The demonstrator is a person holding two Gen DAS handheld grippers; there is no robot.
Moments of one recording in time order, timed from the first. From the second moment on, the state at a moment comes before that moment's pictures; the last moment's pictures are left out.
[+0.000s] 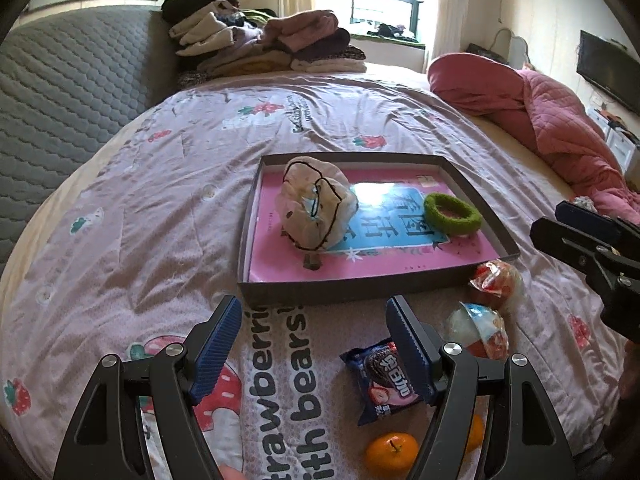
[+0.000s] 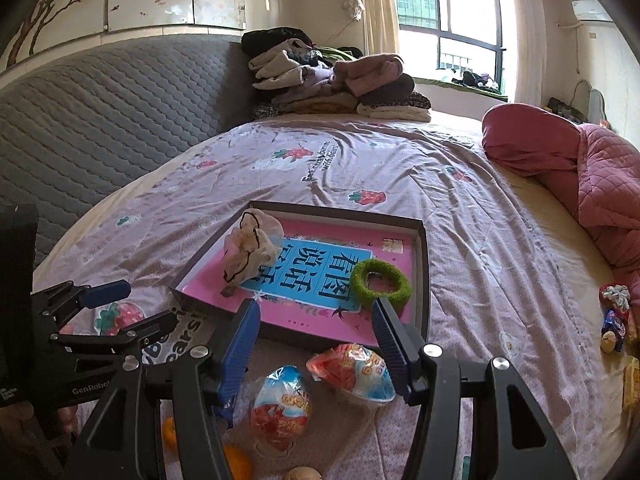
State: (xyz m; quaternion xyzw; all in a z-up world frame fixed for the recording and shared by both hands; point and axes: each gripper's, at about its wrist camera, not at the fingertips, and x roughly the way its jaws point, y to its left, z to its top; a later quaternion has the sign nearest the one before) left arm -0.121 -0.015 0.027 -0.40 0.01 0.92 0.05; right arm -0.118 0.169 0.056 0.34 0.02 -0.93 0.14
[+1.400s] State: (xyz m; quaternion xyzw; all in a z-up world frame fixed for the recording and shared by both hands) left arm -0.074 0.015 -0.003 -0.42 0.08 0.90 0.10; right arm -0.077 0.166 -0.003 0.40 0.04 -0.90 0.17
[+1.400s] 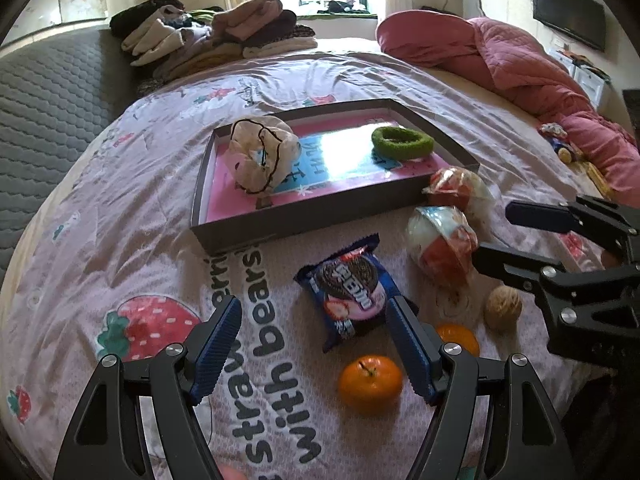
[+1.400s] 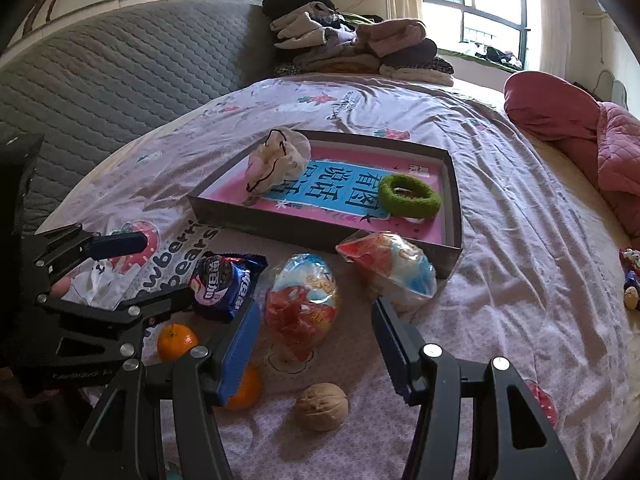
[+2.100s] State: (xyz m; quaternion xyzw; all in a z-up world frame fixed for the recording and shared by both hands) left arm -0.053 0.014 -0.018 -0.43 0.09 0.89 0.12; right arm -0.084 0.150 -0.015 0.42 0.04 -0.89 0.18
